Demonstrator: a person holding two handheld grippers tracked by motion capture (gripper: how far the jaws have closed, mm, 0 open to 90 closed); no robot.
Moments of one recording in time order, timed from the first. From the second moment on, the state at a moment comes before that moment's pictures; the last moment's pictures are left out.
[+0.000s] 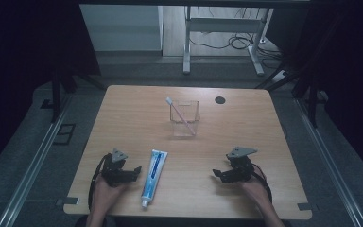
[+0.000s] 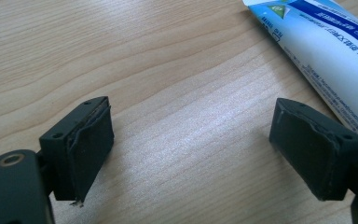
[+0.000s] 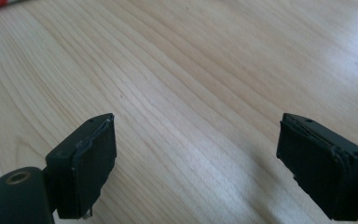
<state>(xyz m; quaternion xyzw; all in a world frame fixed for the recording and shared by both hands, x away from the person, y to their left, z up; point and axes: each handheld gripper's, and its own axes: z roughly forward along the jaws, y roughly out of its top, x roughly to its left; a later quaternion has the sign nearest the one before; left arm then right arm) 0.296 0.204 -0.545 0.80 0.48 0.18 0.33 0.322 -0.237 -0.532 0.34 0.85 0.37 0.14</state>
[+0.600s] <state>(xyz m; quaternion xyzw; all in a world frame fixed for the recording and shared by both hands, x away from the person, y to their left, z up) 0.293 0.203 -0.534 0.80 0.47 0.18 0.32 0.323 -0.244 -0.543 0.35 0.85 0.36 0.15</state>
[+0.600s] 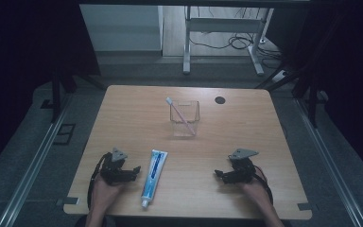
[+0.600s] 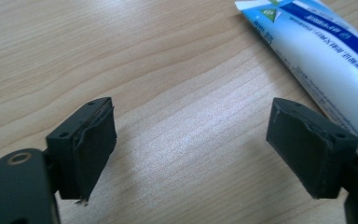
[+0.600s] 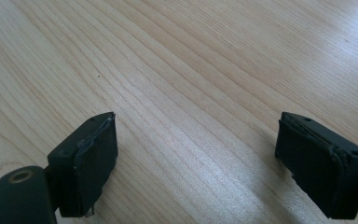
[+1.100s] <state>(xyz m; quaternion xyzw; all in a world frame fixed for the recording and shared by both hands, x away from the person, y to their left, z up) 0.287 0.193 -0.519 0.81 0.44 0.16 0.35 0.322 -0.244 -0.543 0.35 0.85 0.36 0.15</state>
